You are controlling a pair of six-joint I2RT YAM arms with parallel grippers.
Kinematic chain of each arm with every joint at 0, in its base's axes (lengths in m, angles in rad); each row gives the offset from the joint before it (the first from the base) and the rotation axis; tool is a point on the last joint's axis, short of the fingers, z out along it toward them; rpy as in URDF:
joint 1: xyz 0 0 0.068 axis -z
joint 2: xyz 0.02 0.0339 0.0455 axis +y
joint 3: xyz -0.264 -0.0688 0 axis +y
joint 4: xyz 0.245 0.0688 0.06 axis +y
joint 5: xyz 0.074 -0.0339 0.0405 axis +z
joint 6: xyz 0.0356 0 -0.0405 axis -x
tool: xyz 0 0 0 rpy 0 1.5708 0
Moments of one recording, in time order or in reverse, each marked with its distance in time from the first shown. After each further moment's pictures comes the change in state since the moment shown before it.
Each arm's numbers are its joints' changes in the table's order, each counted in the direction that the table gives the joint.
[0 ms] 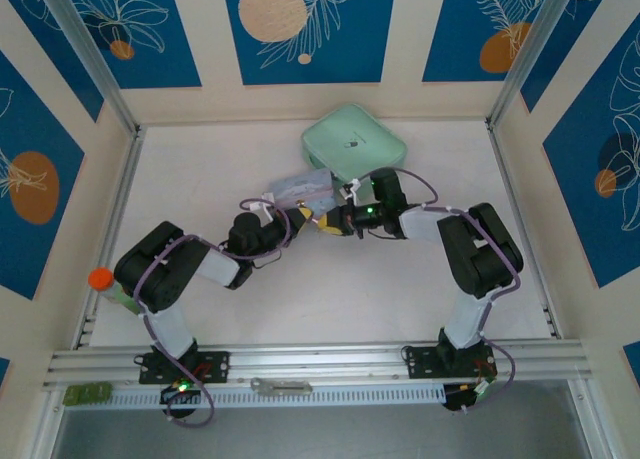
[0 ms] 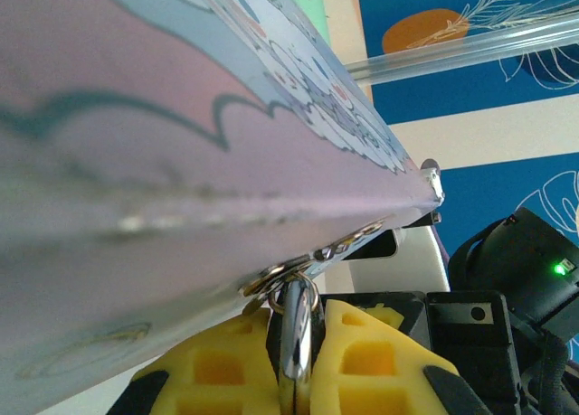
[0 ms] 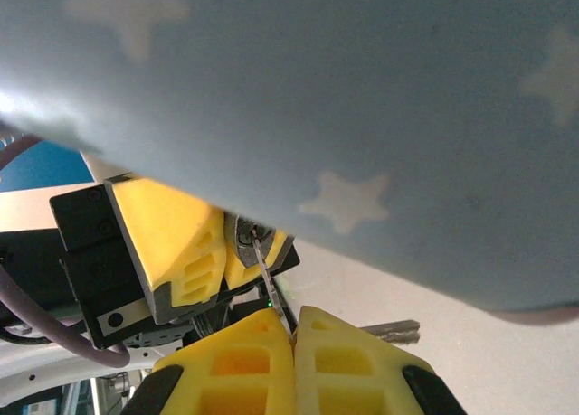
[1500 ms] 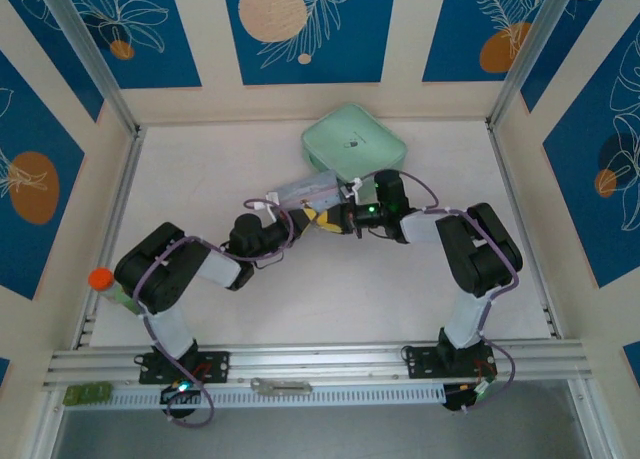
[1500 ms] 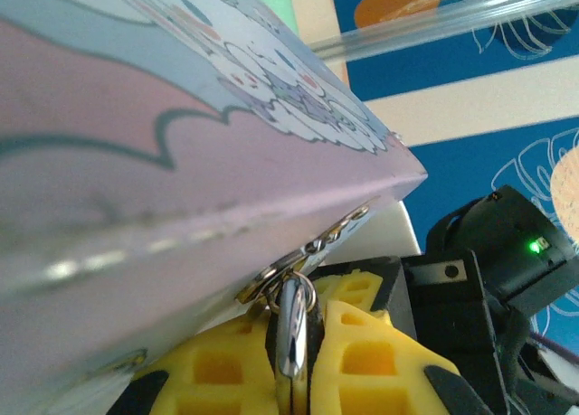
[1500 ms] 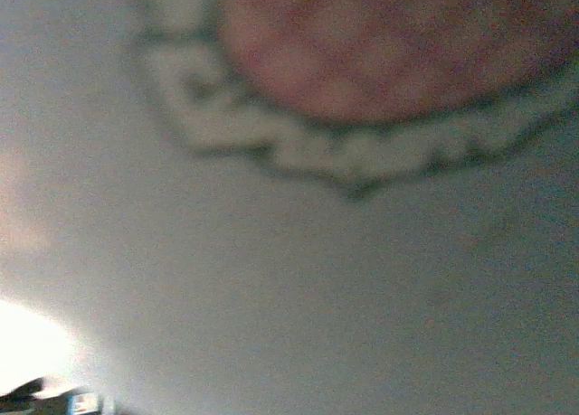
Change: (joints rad) left arm 0.023 -0.005 -0.002 -0.044 -0.047 -0.024; right arm -0.001 0.006 0.076 -0.269 0.054 -0.218
